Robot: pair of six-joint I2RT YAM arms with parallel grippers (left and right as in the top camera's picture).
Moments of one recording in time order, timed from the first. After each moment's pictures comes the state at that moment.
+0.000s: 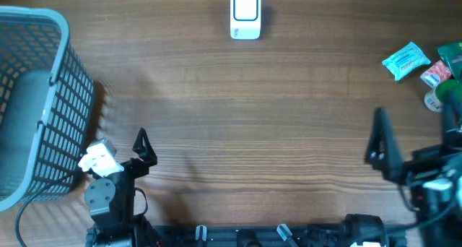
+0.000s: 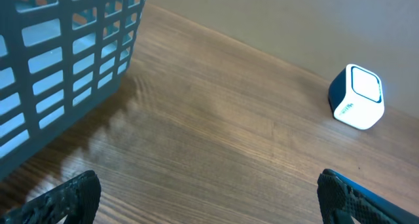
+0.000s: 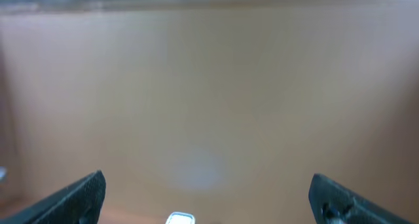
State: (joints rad) left arm 0.20 0.01 0.12 -0.40 0.05 -0.33; right arm -0.07 0.33 0.87 -0.18 -0.30 0.08
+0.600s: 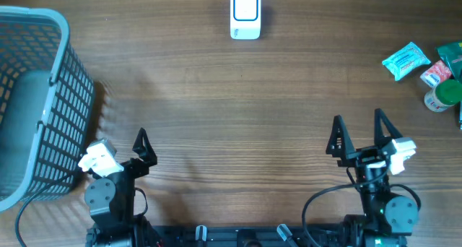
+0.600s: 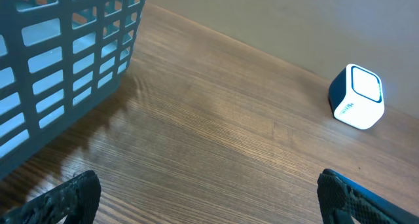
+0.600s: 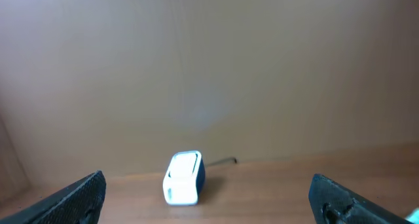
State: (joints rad) left arm 0.20 0.01 0.12 -0.40 0.05 -0.33; right arm -0.03 0.02 0.05 0.22 -0.20 0.30
